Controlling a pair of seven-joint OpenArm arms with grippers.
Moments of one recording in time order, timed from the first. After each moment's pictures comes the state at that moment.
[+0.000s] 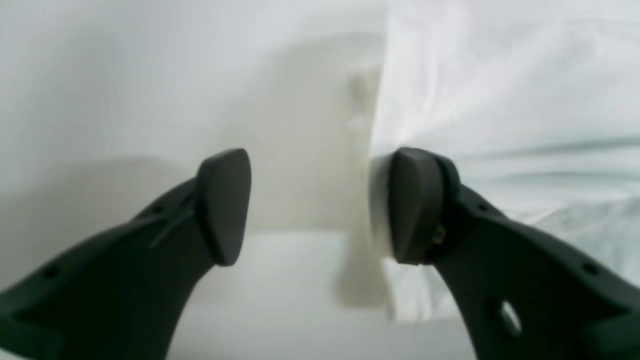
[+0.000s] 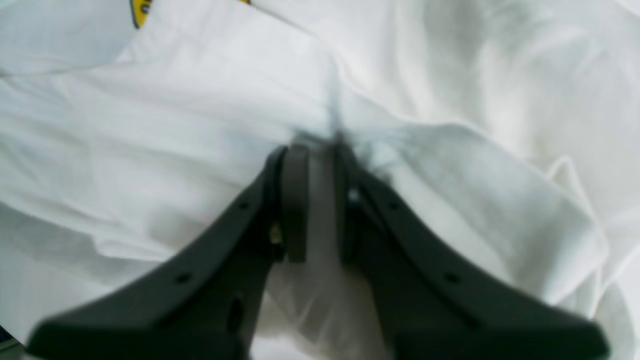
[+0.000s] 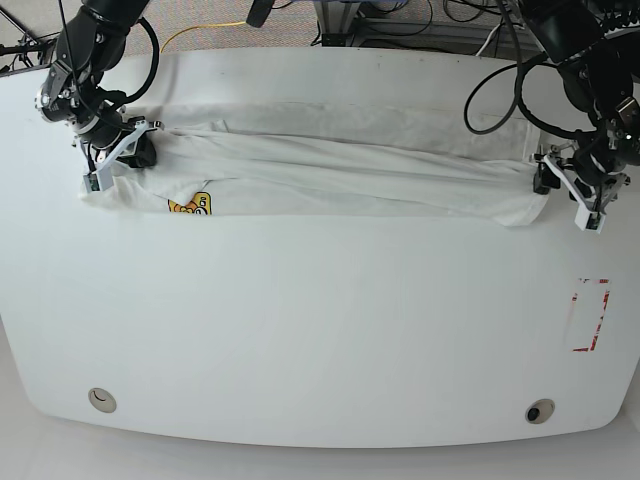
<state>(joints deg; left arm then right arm) 1.3 -15.0 -38.1 90.9 -18.8 -43.2 65.4 -10.3 12.4 36.7 86.2 28.2 42.4 -56.6</state>
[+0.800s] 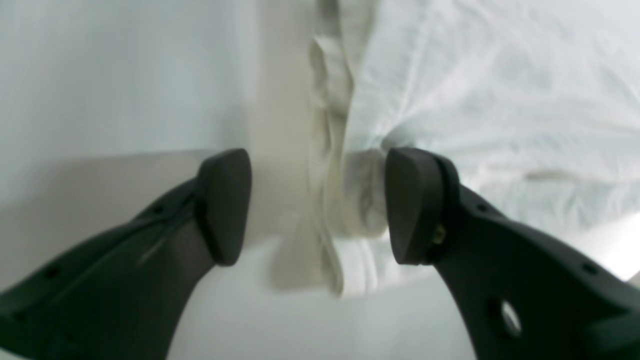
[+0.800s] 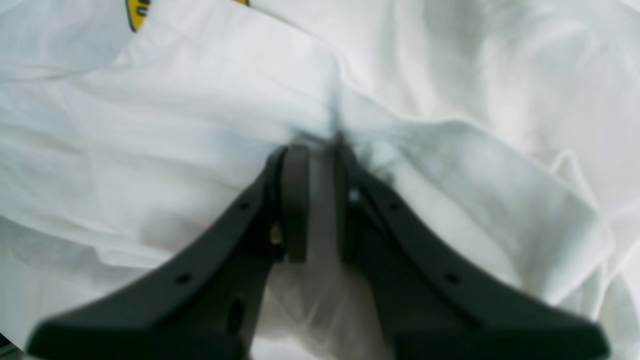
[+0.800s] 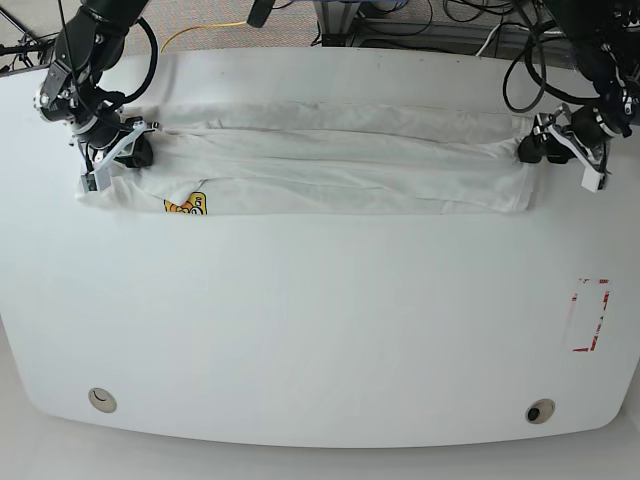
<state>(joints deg) 8.9 -19.1 -38.6 80.4 -44.8 -42.8 66.5 -10.2 12.6 36.7 86.2 27.6 41.7 -56.4</state>
